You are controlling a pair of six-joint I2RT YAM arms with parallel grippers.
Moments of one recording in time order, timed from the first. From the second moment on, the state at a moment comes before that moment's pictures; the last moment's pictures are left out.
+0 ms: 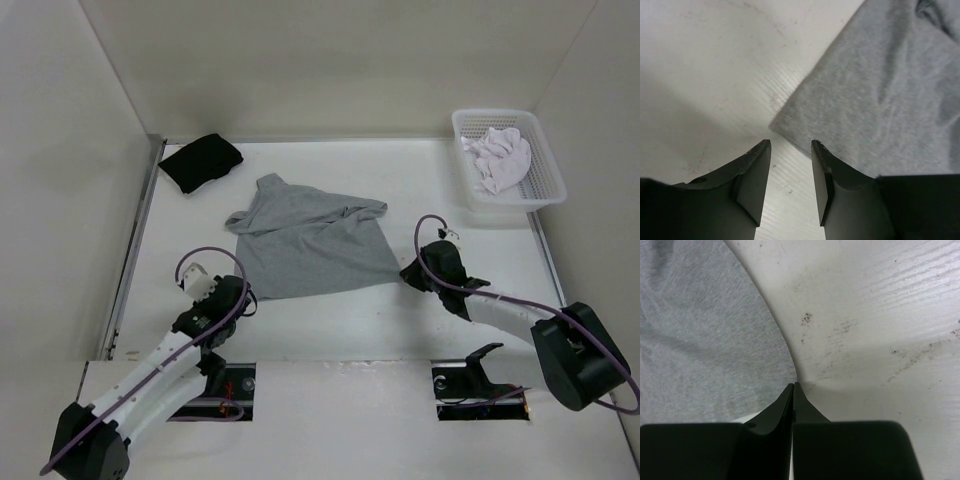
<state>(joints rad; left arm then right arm) -0.52 0.62 0.26 -0.54 -0.58 -1.23 0.45 1.23 0.38 0.16 0.11 0.82</state>
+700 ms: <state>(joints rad) -0.35 0.84 0.29 -0.37 -0.45 -1.09 0.45 1.21 0.36 0.17 0.10 0.83</state>
